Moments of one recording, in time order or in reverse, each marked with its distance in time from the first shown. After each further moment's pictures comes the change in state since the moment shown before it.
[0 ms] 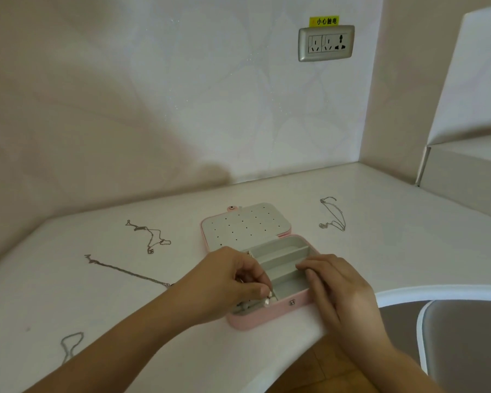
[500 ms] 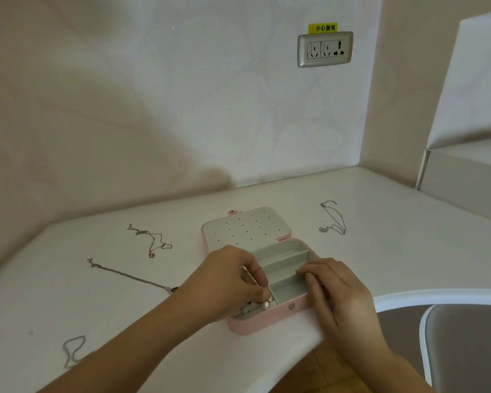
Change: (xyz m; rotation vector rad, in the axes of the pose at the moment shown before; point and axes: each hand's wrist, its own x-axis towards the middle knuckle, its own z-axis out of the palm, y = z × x) left_hand 0.006 0.008 0.004 0.066 0.109 -0.108; right_hand -0.001 0.001 0.003 -0.012 0.011 0.000
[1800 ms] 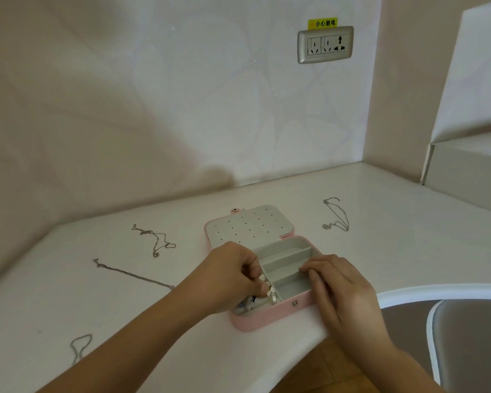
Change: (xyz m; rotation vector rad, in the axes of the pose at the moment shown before) left_hand 0.008 -0.003 0.000 0.020 -0.004 0.007; right_hand 0.000 0.000 0.001 0.026 0.015 -0.008
